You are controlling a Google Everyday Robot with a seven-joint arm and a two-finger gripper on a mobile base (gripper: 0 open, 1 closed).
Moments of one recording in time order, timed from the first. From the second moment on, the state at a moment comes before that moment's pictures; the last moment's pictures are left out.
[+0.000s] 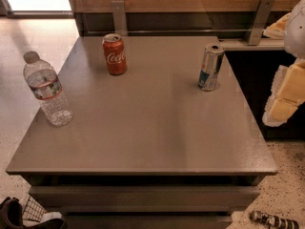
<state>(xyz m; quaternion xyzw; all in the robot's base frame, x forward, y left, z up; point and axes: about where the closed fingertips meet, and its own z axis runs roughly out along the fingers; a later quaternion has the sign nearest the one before) 0.438 -0.212 0.992 -0.60 0.78 -0.05 0.18</state>
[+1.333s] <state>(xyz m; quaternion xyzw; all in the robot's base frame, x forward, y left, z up) 0.540 -0.247 0.967 -0.53 0.74 0.04 0.41</state>
